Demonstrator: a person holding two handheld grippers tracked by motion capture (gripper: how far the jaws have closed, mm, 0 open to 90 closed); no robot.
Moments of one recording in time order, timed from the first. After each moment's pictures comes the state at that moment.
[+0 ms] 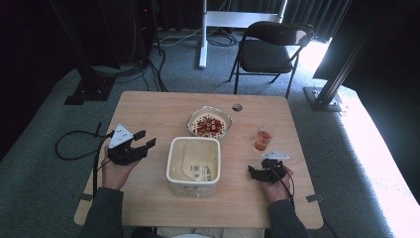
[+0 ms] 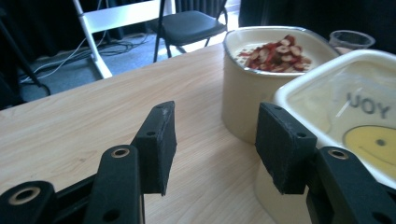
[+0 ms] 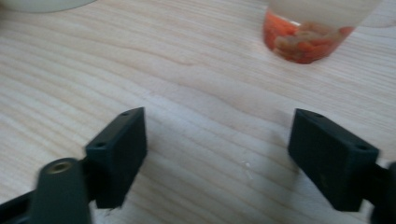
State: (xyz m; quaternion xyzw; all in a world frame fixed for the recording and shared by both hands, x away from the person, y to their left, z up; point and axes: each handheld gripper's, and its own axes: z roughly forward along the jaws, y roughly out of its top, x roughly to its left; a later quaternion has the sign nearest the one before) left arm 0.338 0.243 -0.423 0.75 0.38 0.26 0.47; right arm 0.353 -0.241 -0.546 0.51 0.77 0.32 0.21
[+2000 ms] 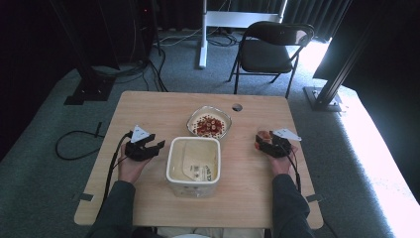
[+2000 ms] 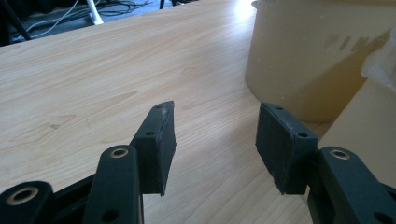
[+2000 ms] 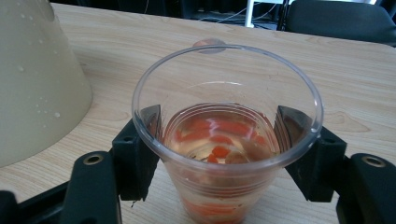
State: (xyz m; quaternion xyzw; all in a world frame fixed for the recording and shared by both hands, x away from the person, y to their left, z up) left arm 0.388 0.222 -0.483 0.77 0.41 0.23 0.42; right arm 0.423 -0.272 -0.523 0.49 0.69 0.45 0.29
